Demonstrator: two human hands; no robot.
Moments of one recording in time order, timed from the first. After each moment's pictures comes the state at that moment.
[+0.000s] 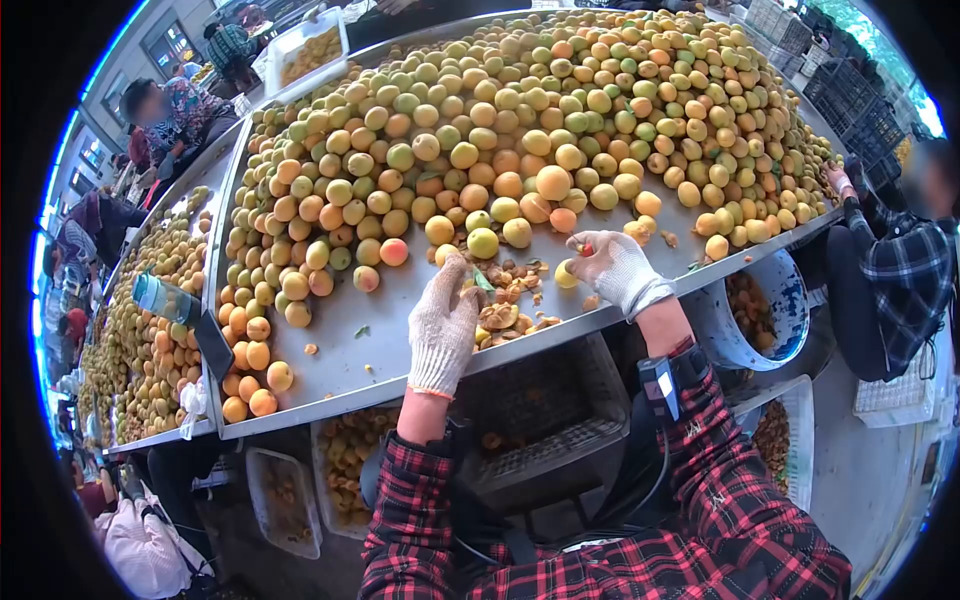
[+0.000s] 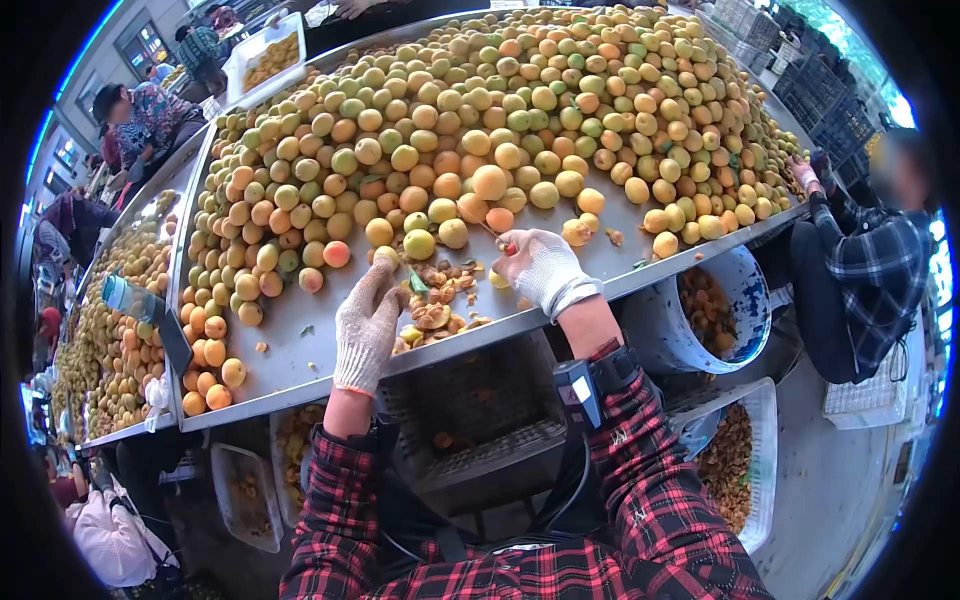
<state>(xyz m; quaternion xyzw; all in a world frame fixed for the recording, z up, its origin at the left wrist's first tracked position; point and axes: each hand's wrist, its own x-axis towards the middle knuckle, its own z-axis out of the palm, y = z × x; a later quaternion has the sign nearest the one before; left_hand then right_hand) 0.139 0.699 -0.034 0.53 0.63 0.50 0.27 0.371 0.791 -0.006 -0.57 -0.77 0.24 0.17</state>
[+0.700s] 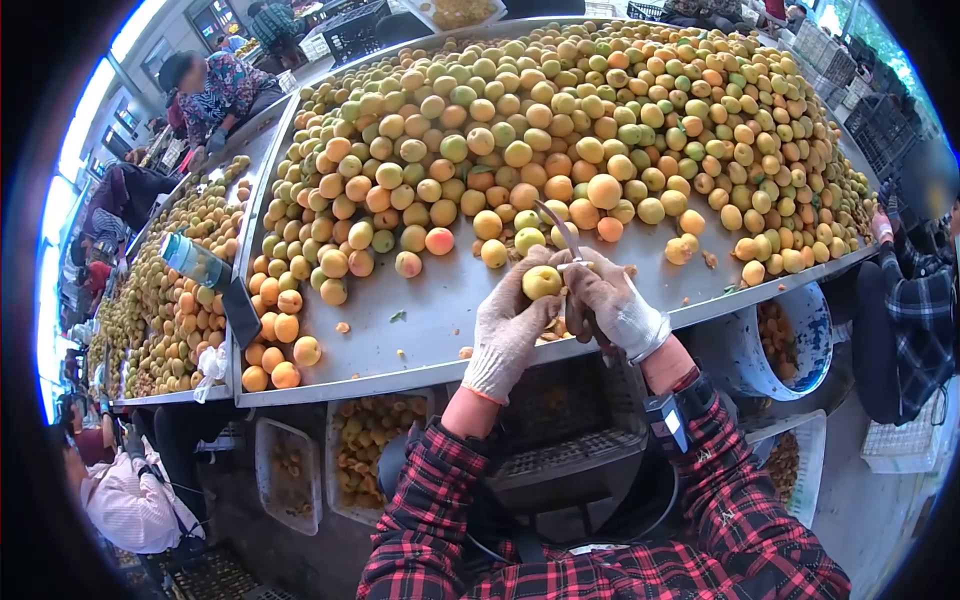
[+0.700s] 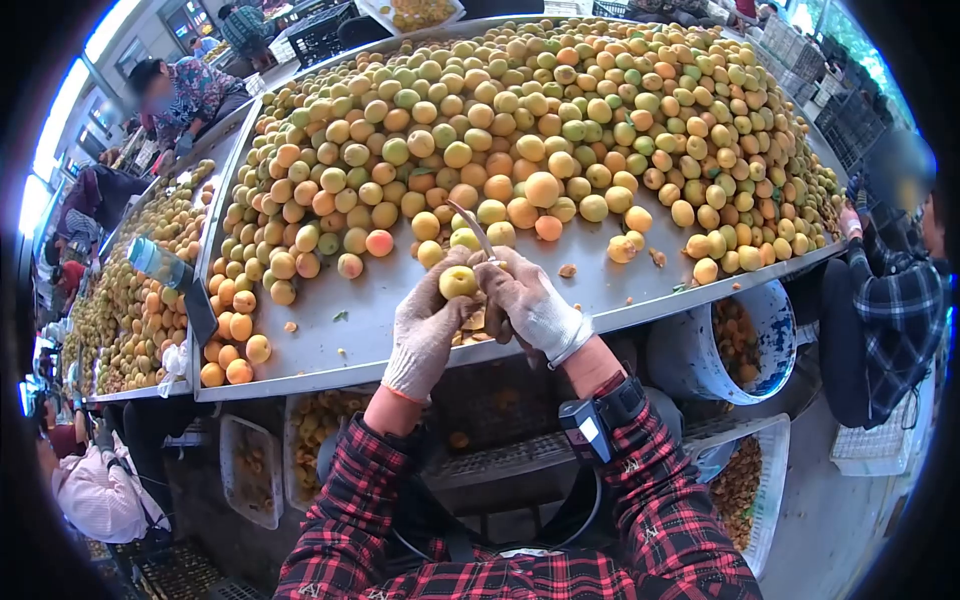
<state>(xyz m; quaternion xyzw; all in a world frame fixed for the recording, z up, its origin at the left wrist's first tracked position) 0.169 0.690 -0.012 0.41 0.46 0.60 0.51 0.321 0.754 0.001 -0.32 -0.61 0.62 0.37</state>
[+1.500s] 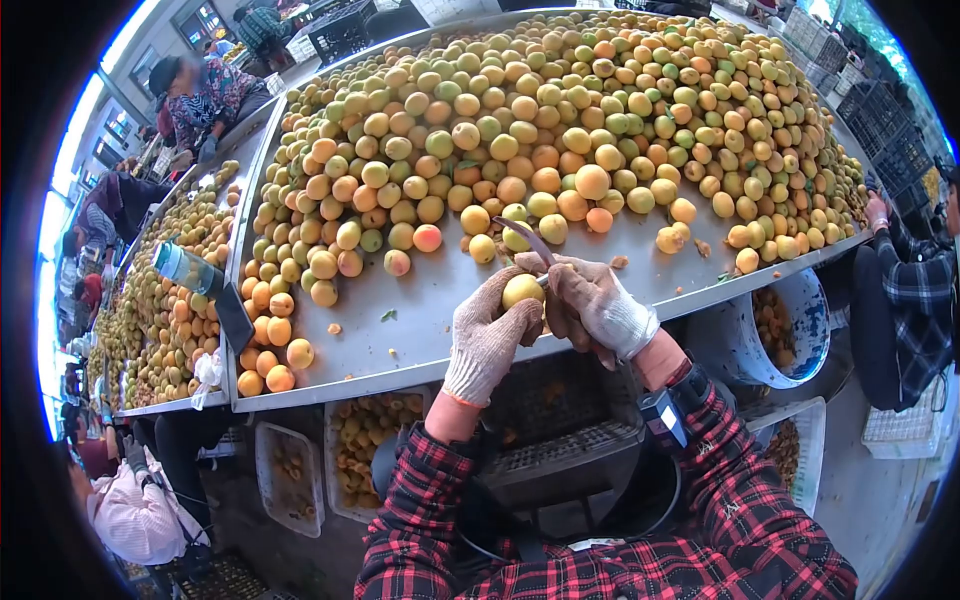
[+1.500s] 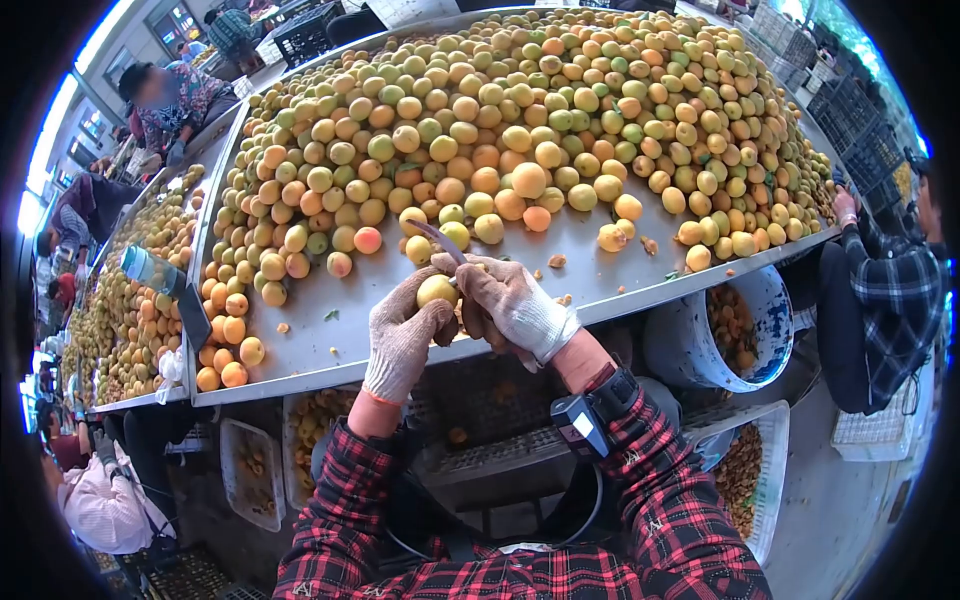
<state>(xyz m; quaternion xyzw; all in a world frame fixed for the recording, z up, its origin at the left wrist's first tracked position) 0.162 0.674 0.008 0.38 0.49 0.58 0.53 0.328 0.734 0.035 -0.35 -0.56 0.71 0.25</state>
